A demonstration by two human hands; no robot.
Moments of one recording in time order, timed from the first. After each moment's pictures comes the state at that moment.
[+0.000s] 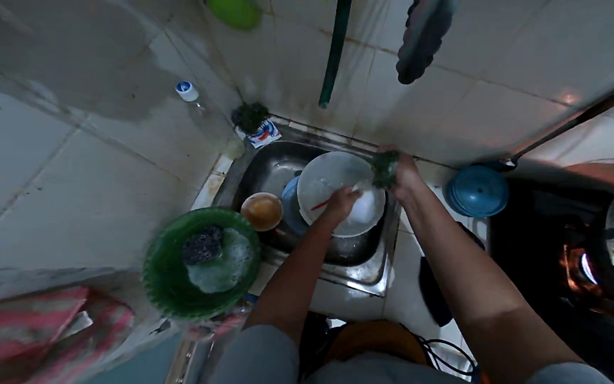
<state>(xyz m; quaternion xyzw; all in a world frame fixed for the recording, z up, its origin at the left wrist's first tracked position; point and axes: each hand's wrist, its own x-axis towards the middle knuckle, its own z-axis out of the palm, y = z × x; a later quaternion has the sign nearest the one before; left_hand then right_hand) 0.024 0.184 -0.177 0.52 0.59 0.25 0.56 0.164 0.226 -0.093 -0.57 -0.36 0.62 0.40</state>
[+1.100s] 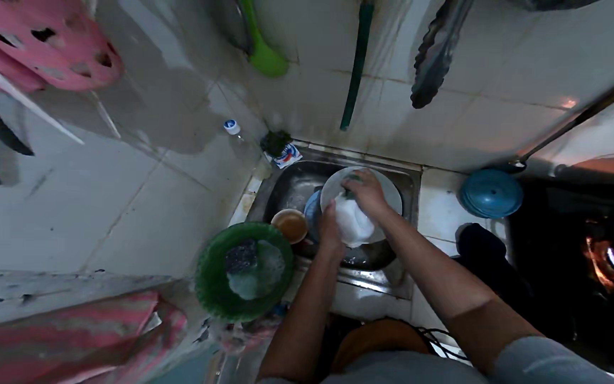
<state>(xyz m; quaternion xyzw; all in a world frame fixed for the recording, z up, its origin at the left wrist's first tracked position) -0.022 0.104 -0.126 0.14 0.55 0.58 0.58 0.074 0.182 -0.109 -0.56 -0.60 0.47 0.32</state>
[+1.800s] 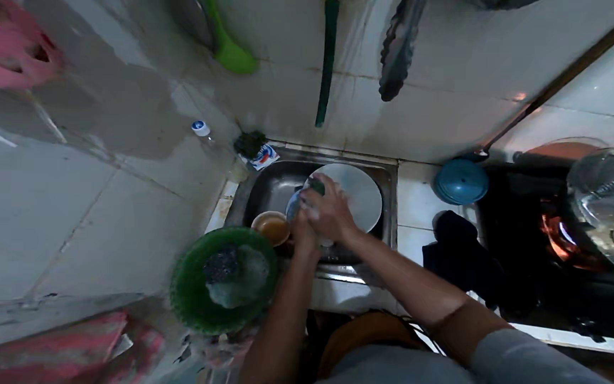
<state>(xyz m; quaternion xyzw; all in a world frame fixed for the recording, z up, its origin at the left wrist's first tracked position) -0.035 0.097 -0.124 0.22 0.62 0.54 0.52 0.046 0.133 -0.108 -0.51 -0.78 0.25 0.26</state>
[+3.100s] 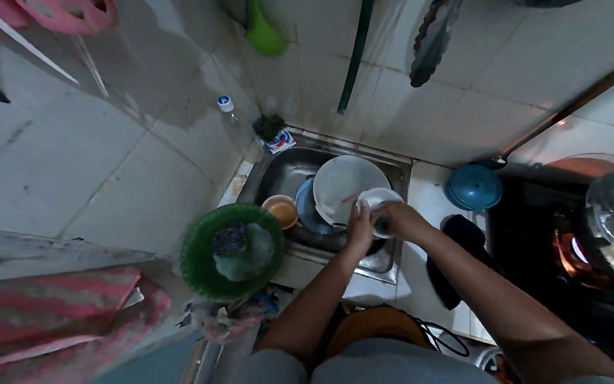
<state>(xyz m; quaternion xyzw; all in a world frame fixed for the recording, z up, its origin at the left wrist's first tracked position) 0.047 0.081 -0.141 0.31 0.57 0.43 0.63 0.174 0.121 -0.099 -0.52 -0.80 0.29 0.01</state>
